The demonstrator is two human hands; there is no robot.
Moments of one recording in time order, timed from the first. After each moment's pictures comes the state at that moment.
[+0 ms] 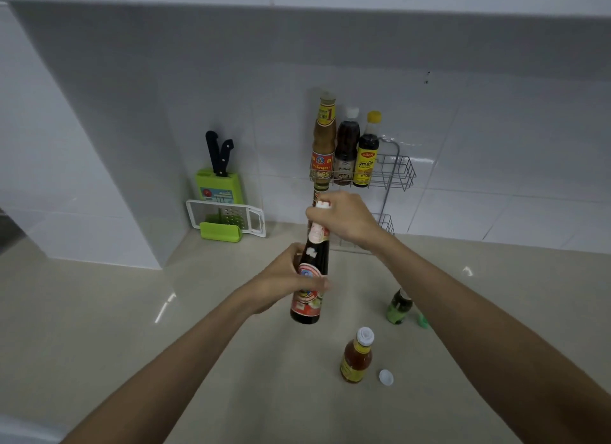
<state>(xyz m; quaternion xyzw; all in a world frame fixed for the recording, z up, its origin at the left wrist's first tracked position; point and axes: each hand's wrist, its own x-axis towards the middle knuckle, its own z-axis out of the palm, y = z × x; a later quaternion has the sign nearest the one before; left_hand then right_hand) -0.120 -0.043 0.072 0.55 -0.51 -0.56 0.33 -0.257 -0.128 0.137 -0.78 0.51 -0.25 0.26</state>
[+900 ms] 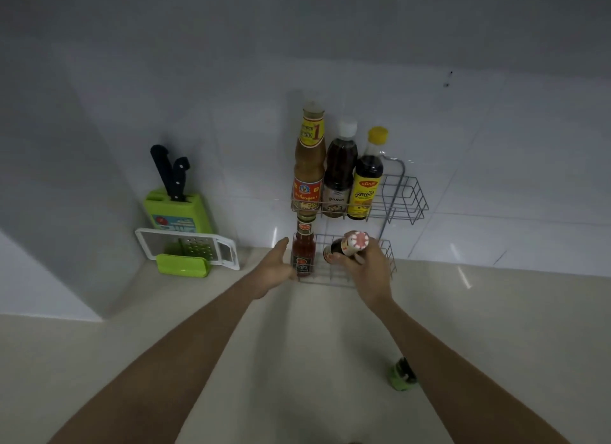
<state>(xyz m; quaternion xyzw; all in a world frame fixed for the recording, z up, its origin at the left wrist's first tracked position) -0.104 -0.257 0.005 0.64 -0.49 -0.52 0.27 -0.301 -0.261 0.002 -0.59 0.57 -0.45 0.34</state>
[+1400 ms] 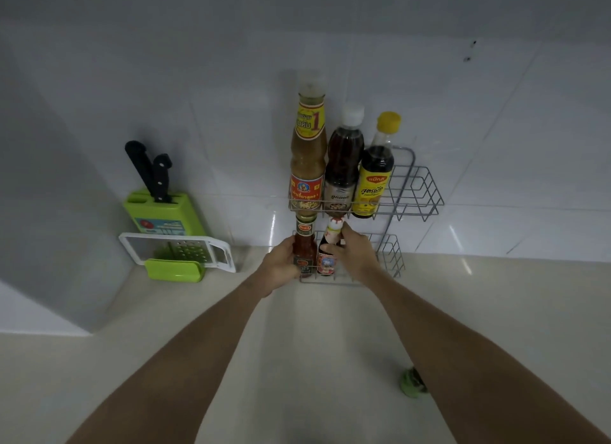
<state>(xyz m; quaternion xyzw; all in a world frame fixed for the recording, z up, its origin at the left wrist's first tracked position) -0.108 -0.296 -0.019 0.61 -0.50 -0.54 0.30 -0.279 -0.337 -0.029 -0.70 0.60 -0.26 0.29</state>
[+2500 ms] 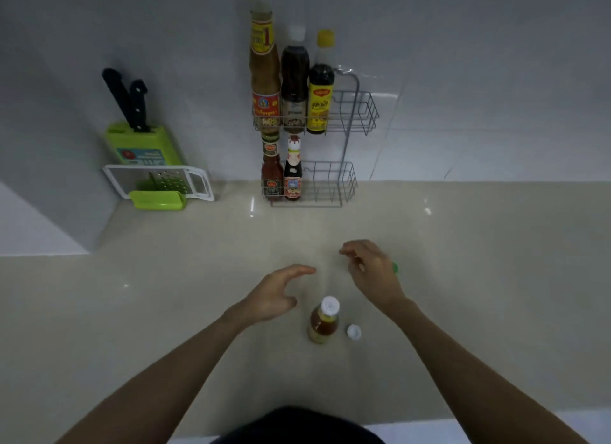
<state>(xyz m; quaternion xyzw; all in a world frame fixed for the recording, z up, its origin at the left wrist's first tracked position) -0.154 -0.076 -0.070 0.51 -0.67 -0.51 0.16 -0.390 -0.100 -0.067 -0.76 0.53 -0.35 0.14</state>
